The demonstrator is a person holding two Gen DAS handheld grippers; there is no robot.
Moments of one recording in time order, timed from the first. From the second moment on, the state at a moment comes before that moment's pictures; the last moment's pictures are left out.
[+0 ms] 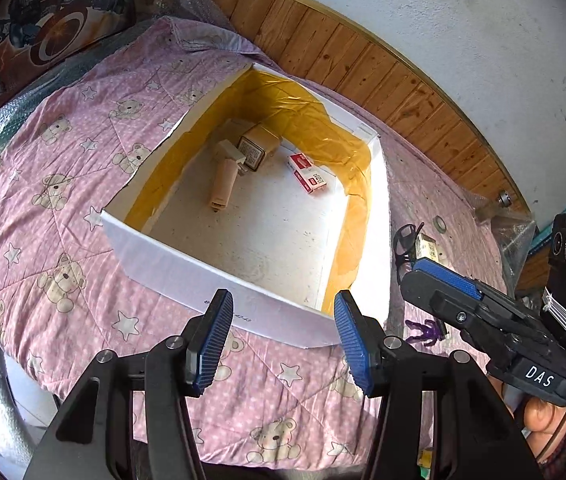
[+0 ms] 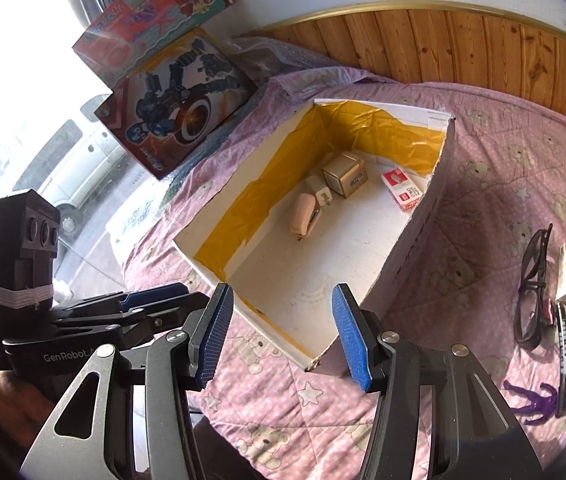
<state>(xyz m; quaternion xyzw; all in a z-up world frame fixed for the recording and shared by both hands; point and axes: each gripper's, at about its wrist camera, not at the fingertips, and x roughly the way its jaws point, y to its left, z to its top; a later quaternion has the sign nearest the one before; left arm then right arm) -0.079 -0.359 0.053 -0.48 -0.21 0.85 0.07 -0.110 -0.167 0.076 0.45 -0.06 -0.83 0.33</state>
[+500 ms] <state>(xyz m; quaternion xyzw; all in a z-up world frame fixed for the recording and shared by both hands) -0.058 -0.305 0.064 -0.49 -0.16 0.86 0.05 -0.066 -0.101 0.066 0.43 -0.11 -0.84 0.31</state>
